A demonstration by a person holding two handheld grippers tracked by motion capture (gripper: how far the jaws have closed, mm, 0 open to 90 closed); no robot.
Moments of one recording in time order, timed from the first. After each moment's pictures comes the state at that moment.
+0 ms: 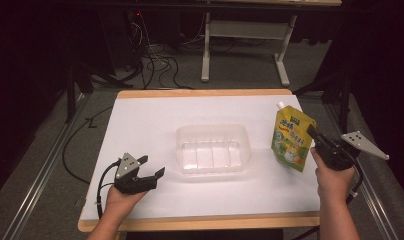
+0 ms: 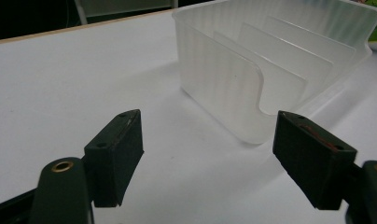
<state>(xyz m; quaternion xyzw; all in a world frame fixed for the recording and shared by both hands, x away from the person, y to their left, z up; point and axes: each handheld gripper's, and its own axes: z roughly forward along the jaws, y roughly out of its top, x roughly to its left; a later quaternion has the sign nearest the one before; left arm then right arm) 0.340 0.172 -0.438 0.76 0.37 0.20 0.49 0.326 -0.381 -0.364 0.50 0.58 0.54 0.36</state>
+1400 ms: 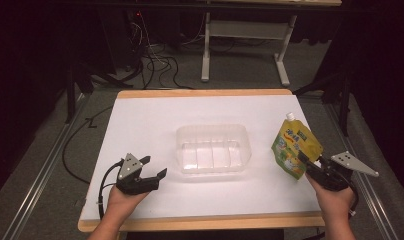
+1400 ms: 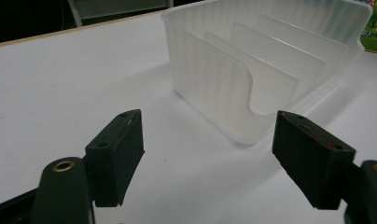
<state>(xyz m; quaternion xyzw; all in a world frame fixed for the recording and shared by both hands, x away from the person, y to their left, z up) 0.339 0.167 -0.438 0.77 0.36 0.20 0.49 0.297 -0.381 -0.409 0.51 0.64 0.48 0.32</state>
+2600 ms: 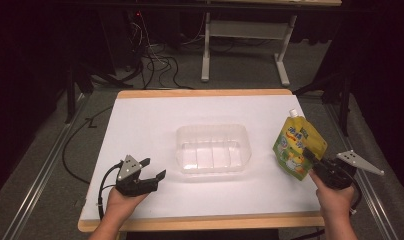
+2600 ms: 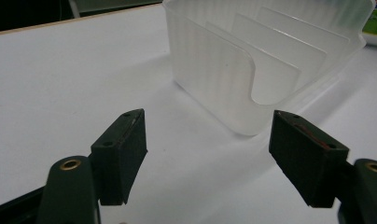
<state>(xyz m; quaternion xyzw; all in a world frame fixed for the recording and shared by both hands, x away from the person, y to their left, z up) 0.337 0.170 -0.443 0.77 0.37 0.19 0.48 0.298 -0.388 -0.406 0.53 0.61 0.51 0.30</state>
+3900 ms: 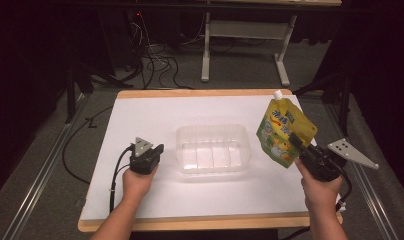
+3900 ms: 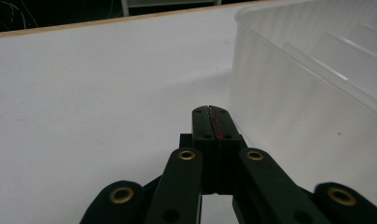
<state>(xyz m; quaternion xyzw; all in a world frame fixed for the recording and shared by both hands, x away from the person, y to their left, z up) 0.401 0.134 -0.458 0.74 0.45 0.24 0.45 0.299 -0.329 -0.350 0.47 0.60 0.57 0.32</state>
